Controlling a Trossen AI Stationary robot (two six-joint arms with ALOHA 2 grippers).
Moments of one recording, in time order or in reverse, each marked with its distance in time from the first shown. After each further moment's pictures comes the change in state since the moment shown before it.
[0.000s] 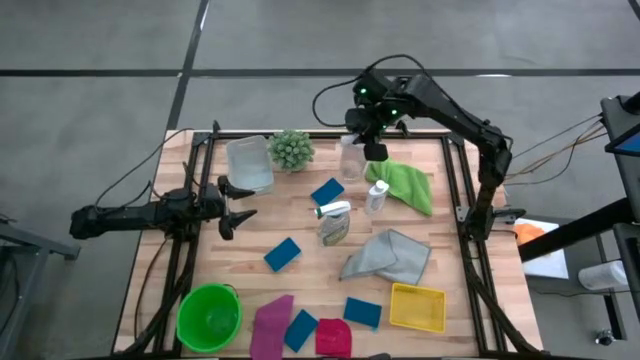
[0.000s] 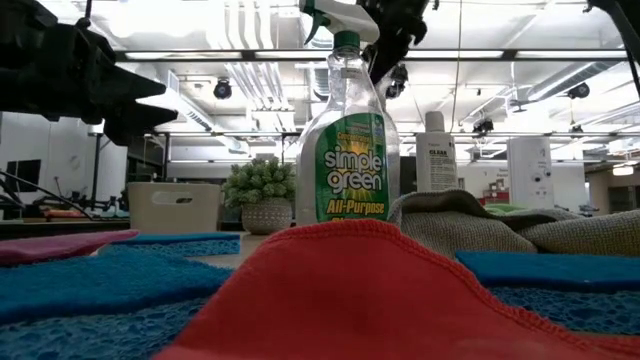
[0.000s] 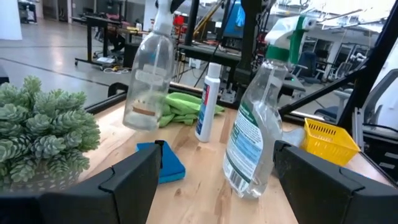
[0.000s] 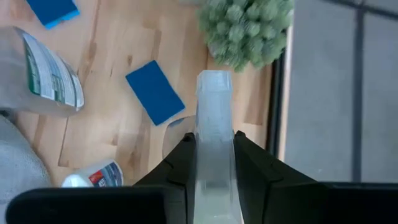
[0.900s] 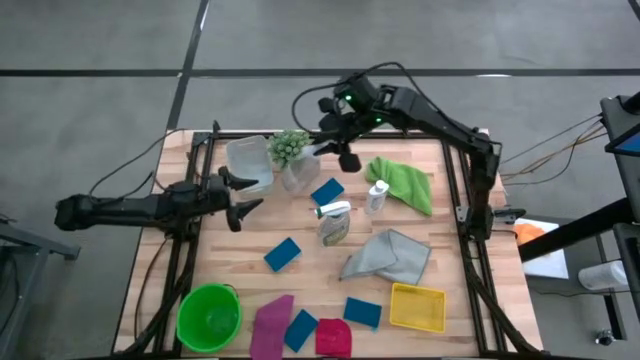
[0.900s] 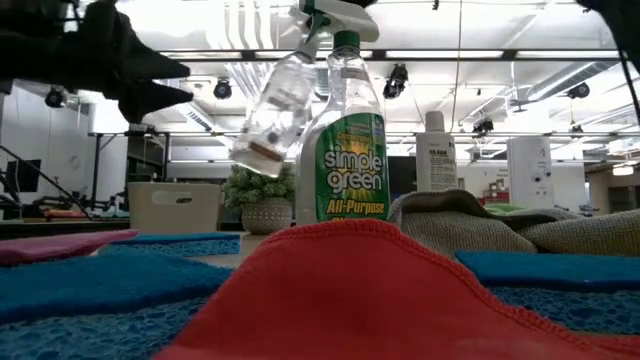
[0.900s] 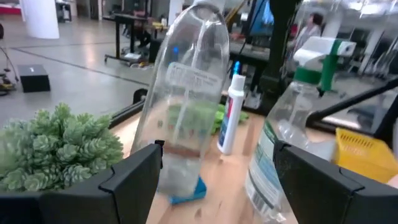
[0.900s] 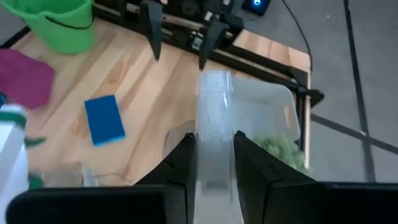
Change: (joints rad) left arm 0.002 0.341 0.185 0.107 -0.105 0.033; right arm 0.152 0.102 0.142 0.296 -0.242 0.057
